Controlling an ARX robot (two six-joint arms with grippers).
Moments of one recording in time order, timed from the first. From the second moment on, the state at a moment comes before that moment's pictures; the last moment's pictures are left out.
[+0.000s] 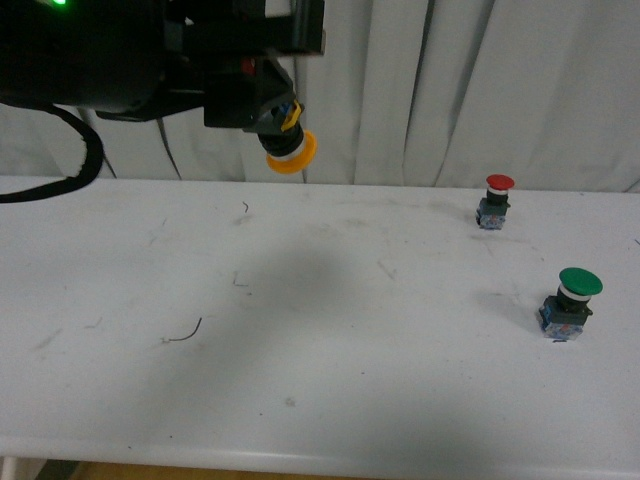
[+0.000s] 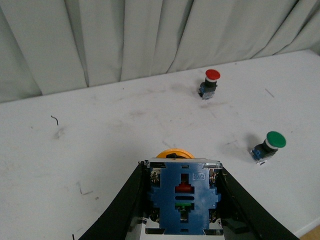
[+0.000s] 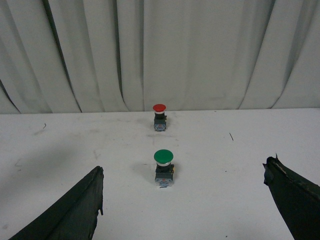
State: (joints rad) left arm -0.40 1.45 0.84 0.29 0.07 -0.07; right arm 0.00 0.00 0.01 0.00 0.00 0.00
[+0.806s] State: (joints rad) left arm -0.31 1.40 0.53 1.01 0.56 -0.64; right arm 0.00 0.00 0.01 0.00 0.00 0.00
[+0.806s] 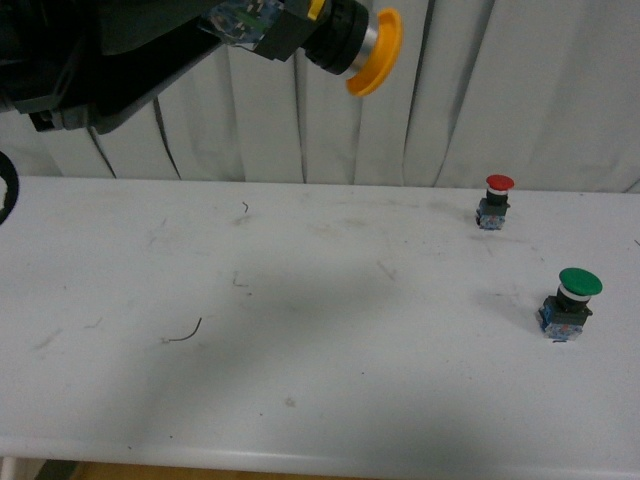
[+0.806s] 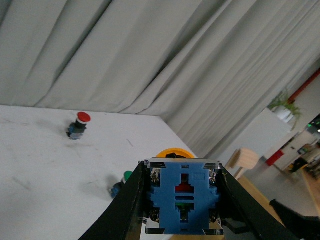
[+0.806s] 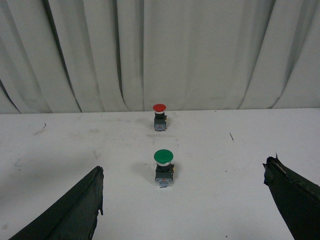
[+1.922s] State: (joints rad) left arm -0.38 1.68 0.60 1.28 0.58 -1.04; right arm 0.00 0.00 0.01 0.00 0.00 0.00
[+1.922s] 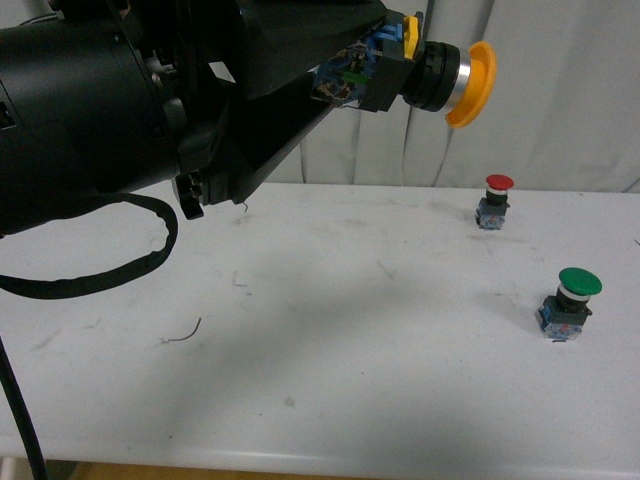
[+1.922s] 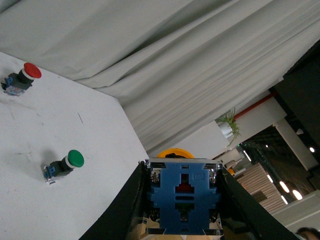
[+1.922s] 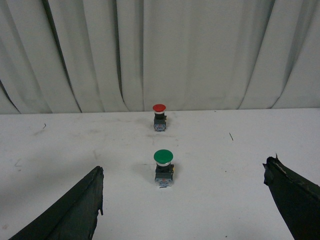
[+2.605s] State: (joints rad) left arm -0.37 1.68 0.62 1.28 0.60 -1.01; right arm -0.05 1.20 0.35 1.29 -0.42 0.68
